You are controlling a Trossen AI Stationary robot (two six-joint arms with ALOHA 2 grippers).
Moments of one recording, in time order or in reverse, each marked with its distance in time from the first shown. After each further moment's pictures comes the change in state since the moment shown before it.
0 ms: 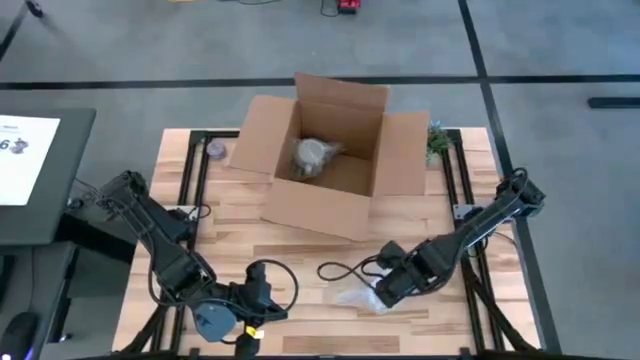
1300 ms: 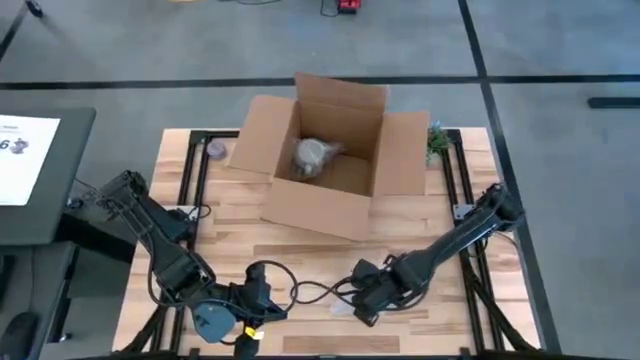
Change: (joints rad) left arm -0.004 0.000 0.000 -0.002 0.000 0.008; right arm -0.013 0.271 0.232 0.079 -0.004 -0.266
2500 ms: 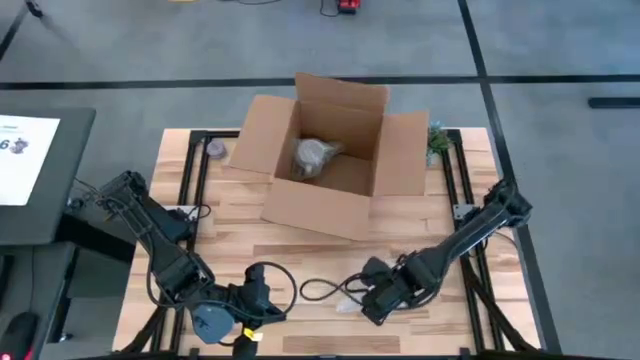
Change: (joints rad) left arm -0.005 0.000 0.000 0.001 0.003 -0.001; right arm 0.039 -0.050 -0.001 -0.082 -0.025 0.142
